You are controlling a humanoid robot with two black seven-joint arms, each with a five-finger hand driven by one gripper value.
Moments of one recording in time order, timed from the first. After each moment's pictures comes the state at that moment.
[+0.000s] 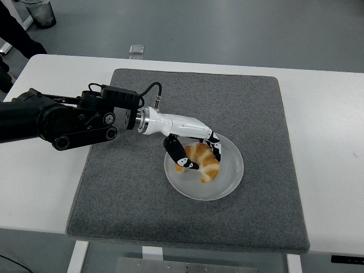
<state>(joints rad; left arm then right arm) -1.27 0.37 0.18 -1.10 1.20 -0.11 -0.54 0.00 0.00 -0.01 0.11 0.06 0.11 -0.04</state>
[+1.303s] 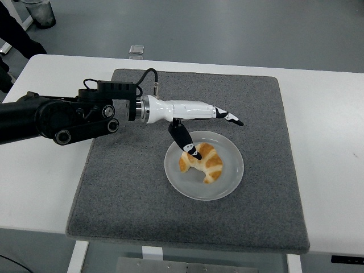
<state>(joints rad) -1.23 0.38 0.04 -1.10 1.11 -0.07 -0.54 0.00 0.00 -0.01 0.11 0.06 0.11 -0.04</state>
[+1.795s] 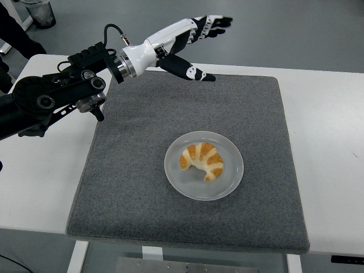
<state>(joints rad) -1.12 0.41 -0.30 -1.02 0.57 -0.07 -0.53 0.00 0.00 -0.01 0.11 0.06 0.11 -0.04</state>
